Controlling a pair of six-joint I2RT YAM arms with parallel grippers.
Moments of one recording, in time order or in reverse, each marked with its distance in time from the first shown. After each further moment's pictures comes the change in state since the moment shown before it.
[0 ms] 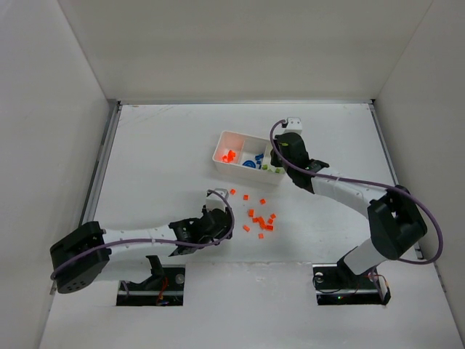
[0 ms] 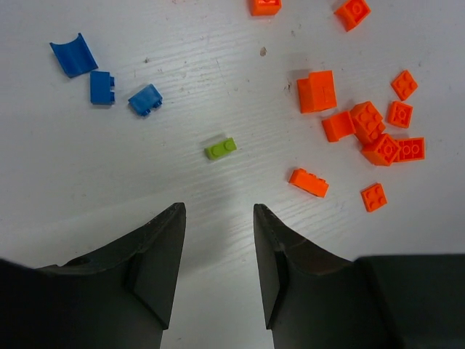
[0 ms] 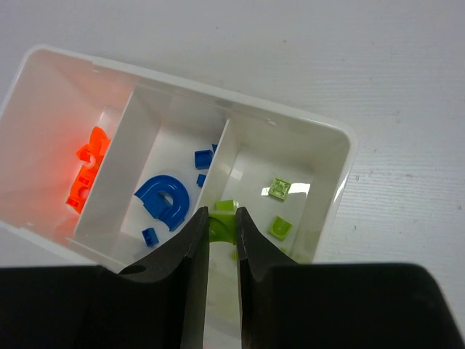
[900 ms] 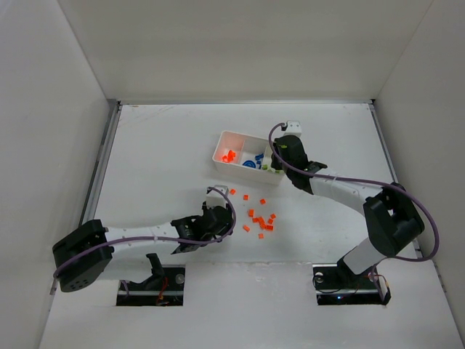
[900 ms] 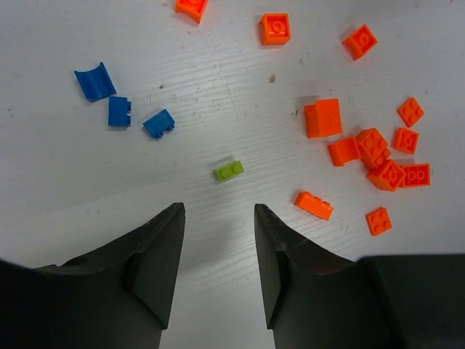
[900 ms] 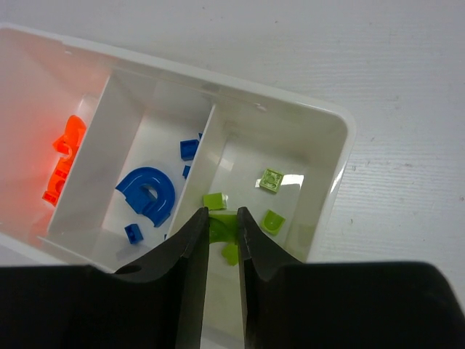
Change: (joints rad) left arm 0.005 0.034 0.034 -0.001 -0.056 0.010; right arm -0.006 0.027 -0.026 0.021 0.002 0.000
